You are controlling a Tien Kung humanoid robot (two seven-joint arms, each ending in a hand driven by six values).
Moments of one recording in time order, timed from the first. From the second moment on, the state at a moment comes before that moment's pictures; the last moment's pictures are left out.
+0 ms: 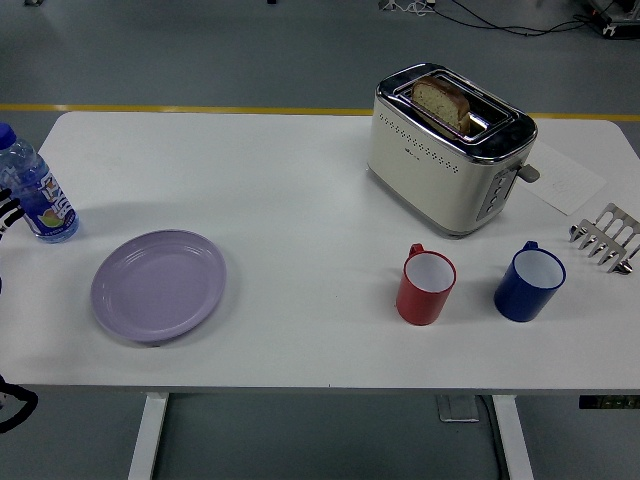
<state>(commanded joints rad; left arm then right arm) -0.18 0.26 -1.50 -0.94 0.83 0.09 -0.56 0.18 -0.02 1.46 0.18 -1.65 -0.02 -0.28</state>
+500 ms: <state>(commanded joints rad) -0.20 0.22 -1.38 -0.79 0.91 0.15 -0.65 0.18 -0.02 1.46 0.18 -1.65 -0.02 -0.29</state>
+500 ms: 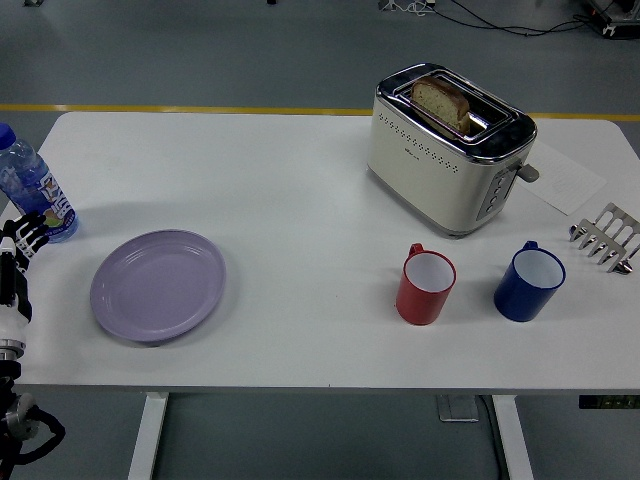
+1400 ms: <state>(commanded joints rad) -0.24 0.14 -1.31 -0.71 0.88 0.19 -0.65 0.18 -0.01 1.46 0.18 -1.67 -0.01 -0.29</state>
